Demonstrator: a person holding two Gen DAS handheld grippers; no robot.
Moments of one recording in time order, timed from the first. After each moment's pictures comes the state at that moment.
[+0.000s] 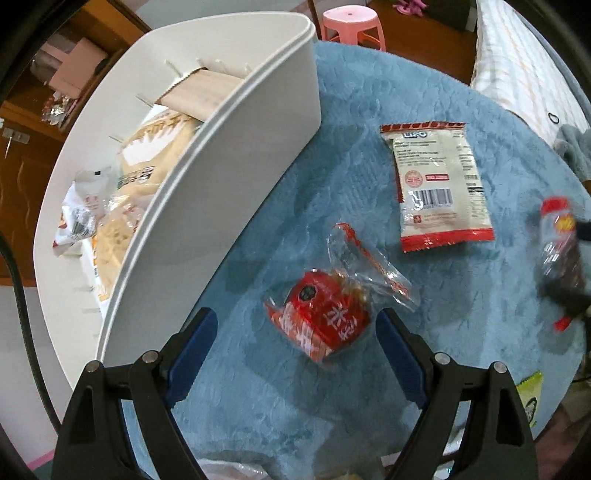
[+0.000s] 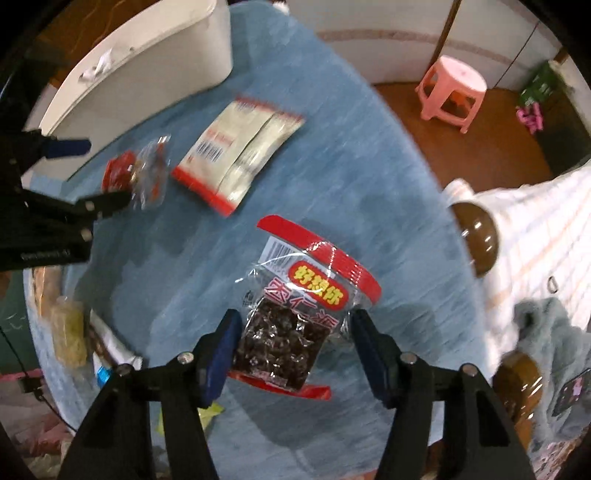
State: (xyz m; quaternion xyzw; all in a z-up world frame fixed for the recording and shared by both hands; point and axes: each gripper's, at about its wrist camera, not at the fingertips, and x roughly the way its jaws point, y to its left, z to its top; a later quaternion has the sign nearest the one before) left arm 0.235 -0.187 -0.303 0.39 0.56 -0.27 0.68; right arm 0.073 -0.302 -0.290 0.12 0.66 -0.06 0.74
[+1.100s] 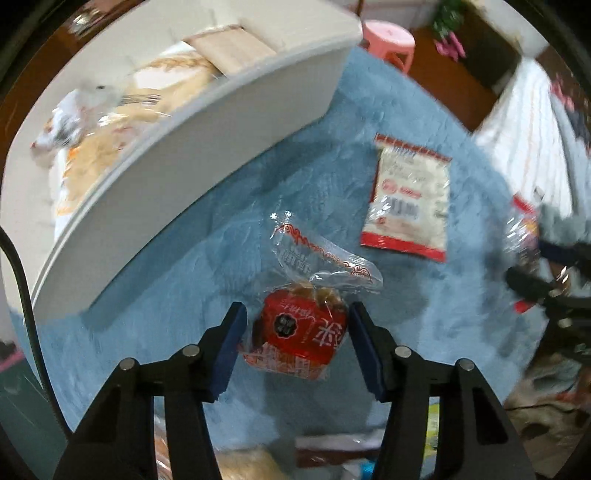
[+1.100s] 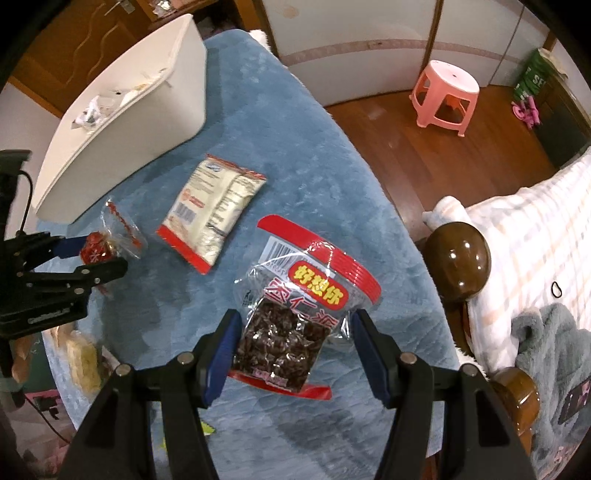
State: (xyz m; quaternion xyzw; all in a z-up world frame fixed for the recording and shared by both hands) left arm 0.241 -0.149 -0.288 0.20 0.64 -0.25 0.70; right arm 0.081 -0.347 -0.281 0.16 0.63 -0.05 0.76
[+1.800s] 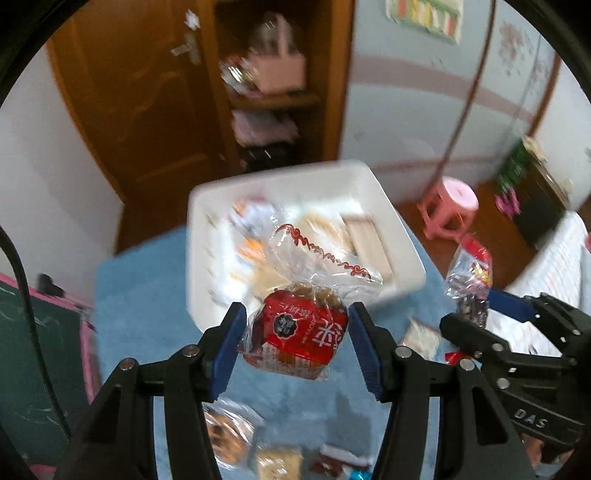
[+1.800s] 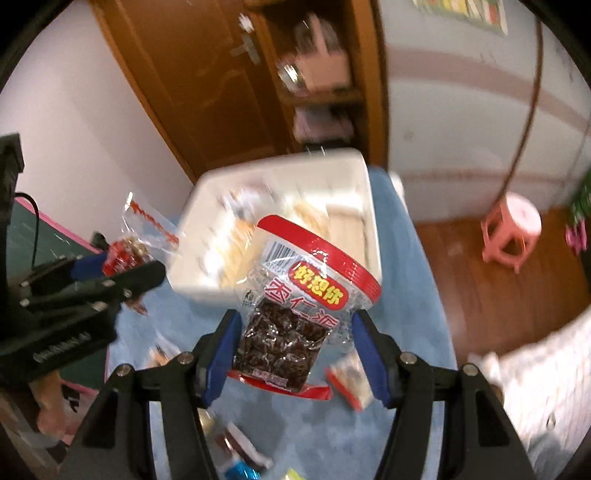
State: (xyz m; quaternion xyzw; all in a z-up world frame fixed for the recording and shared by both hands) left arm 0.257 -0.057 -0.087 0.06 0.48 -0.11 0.87; right arm 0.170 -0.257 -0.116 0.09 0.48 0.09 0.87
